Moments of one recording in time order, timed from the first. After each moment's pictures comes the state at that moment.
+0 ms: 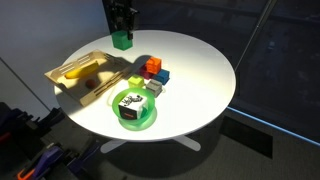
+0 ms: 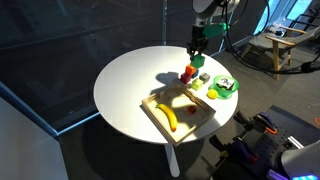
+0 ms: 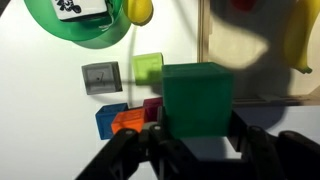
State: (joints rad) arm -0.05 0.33 -0.04 -1.88 0.03 2.13 -0.02
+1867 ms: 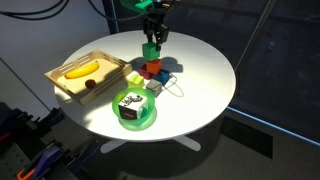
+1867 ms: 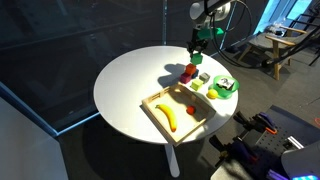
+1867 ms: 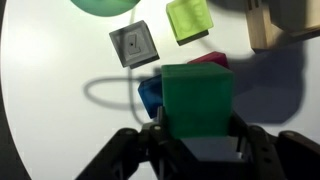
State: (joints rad) arm -0.11 0.62 -0.12 -1.57 0.07 2.13 0.10
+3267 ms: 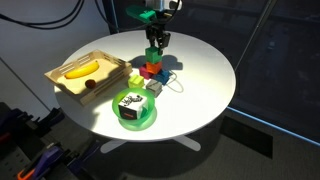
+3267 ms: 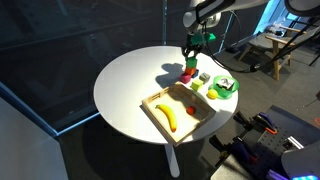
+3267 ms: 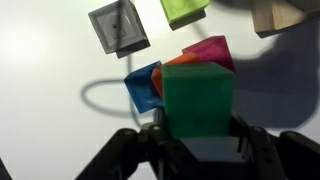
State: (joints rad) arm -0.10 0.75 -0.11 -1.44 0.07 2.13 0.13
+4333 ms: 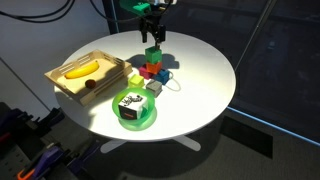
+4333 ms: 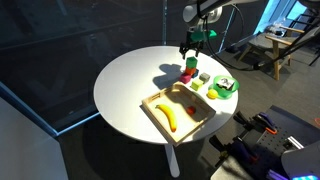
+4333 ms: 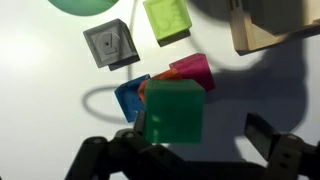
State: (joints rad) arm -0.10 0.69 -0.09 -1.48 0.07 2.07 0.13
